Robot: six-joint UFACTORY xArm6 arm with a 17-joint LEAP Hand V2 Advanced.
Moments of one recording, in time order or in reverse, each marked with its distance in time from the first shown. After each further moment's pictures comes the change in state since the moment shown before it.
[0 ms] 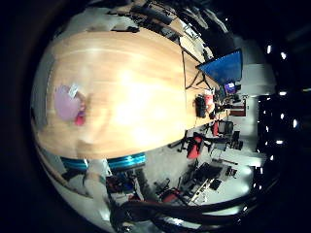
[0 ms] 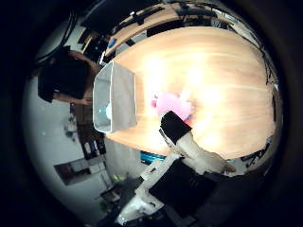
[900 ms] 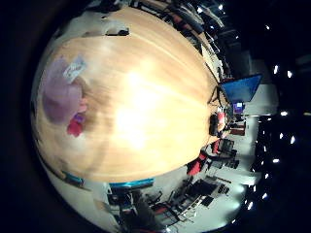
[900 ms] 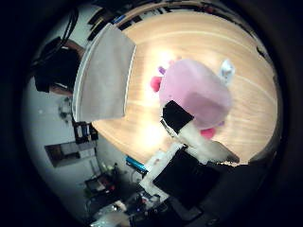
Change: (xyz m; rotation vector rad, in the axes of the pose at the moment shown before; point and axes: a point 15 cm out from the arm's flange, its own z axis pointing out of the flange) arm -0.080 -0.009 0.156 -0.035 -0.021 -0.221
